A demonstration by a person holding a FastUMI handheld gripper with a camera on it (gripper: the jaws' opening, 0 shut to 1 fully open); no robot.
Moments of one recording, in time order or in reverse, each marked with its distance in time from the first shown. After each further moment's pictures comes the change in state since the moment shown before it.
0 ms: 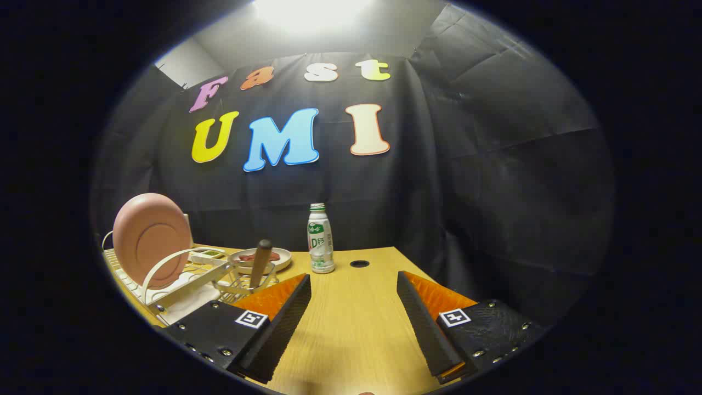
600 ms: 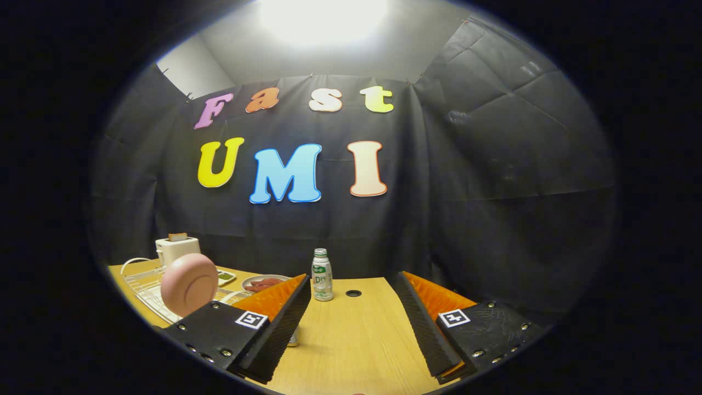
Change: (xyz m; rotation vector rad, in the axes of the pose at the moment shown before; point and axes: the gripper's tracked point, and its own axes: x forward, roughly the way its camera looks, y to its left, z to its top) arm -0.093 0.027 0.131 -0.034 -0.058 0.029
